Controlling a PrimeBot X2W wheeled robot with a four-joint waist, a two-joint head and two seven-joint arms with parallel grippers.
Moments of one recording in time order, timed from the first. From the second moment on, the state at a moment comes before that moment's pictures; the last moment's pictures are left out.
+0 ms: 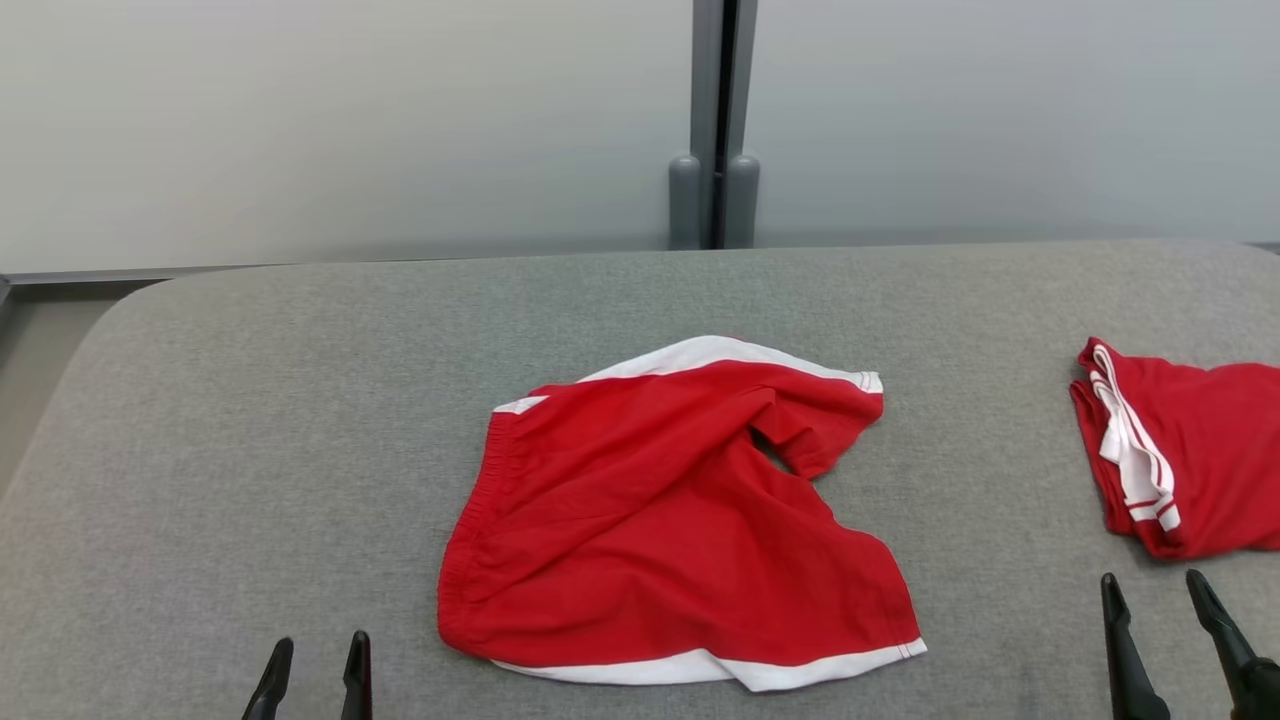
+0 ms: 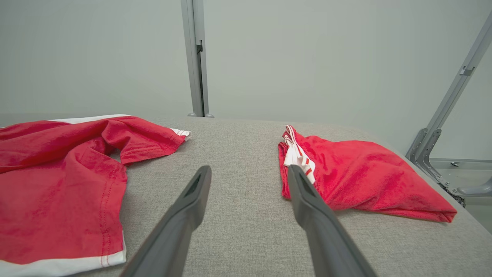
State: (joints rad) left arm 0.24 0.13 -0.09 0.06 -0.39 -0.02 -0.26; right arm 0.13 -0.05 -0.17 0.17 0.03 0.13 -0.26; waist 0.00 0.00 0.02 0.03
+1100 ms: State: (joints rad) left arm 0.26 0.05 0.00 0.12 -0.29 -0.13 -0.26; right arm 0.15 -0.05 -0.15 0.19 0.04 0.13 -0.26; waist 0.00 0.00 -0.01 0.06
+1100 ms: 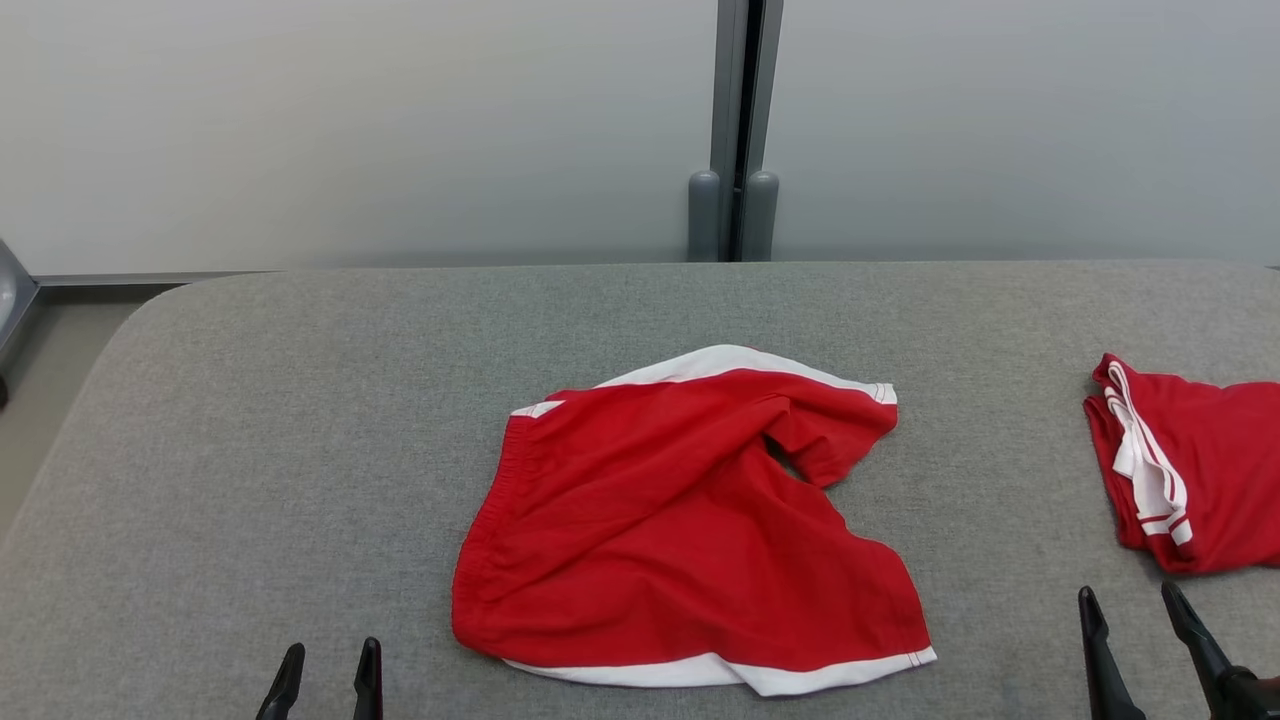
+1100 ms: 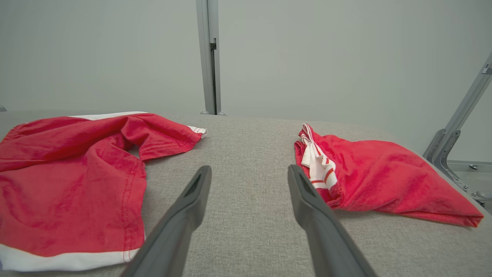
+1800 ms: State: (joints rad) left arm 0.25 0.07 -0.07 0.20 -0.30 -0.13 -0.26; right arm 0.13 -0.05 -0.04 0.19 0.07 0.13 -0.26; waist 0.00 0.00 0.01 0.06
